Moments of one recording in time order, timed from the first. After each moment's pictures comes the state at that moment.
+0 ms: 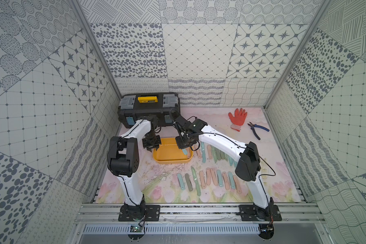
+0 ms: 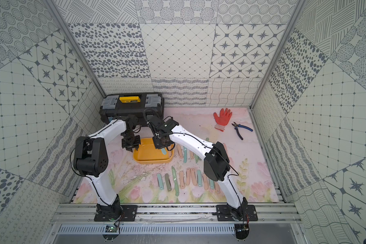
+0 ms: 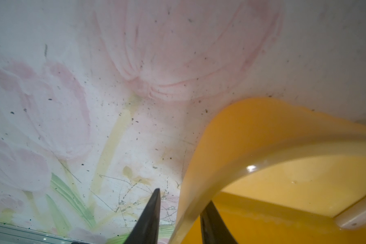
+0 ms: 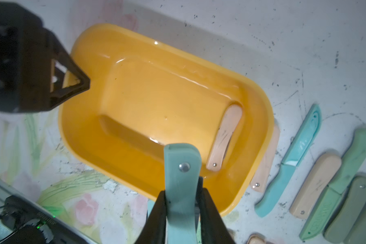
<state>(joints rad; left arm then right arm) -0.13 1.90 1.44 -1.18 -0.01 -0.44 0.95 2.08 2.02 -1.09 0.03 0.52</state>
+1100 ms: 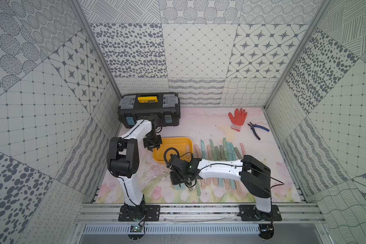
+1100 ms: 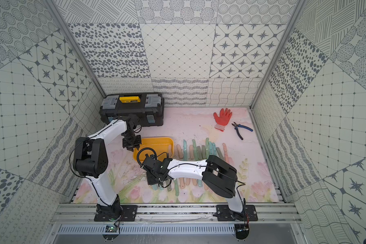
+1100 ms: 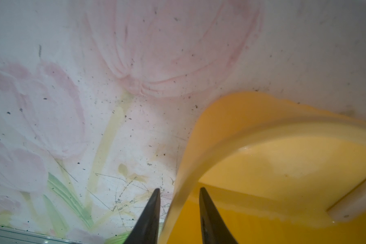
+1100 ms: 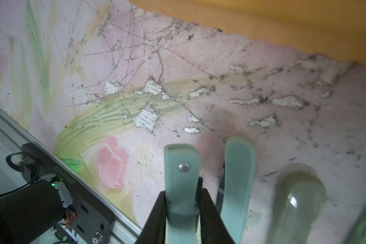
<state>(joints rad) -0.16 1.88 1.44 -1.17 -0.01 -0.44 1.23 1.99 1.39 -0.51 -0.03 0.88</state>
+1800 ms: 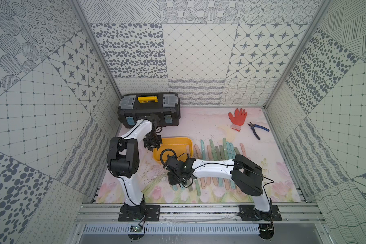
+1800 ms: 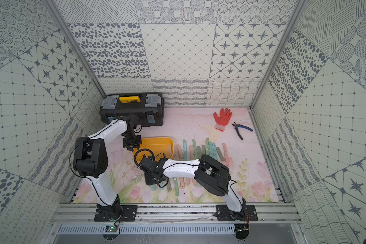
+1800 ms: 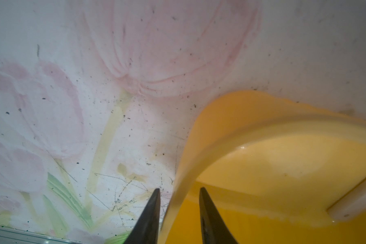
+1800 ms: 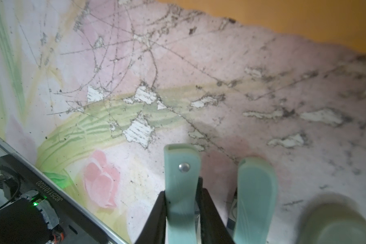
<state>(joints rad) -0.16 1.88 1.44 -1.18 -0.01 -0.44 1.23 2.06 1.46 -0.54 -0.05 0.88</state>
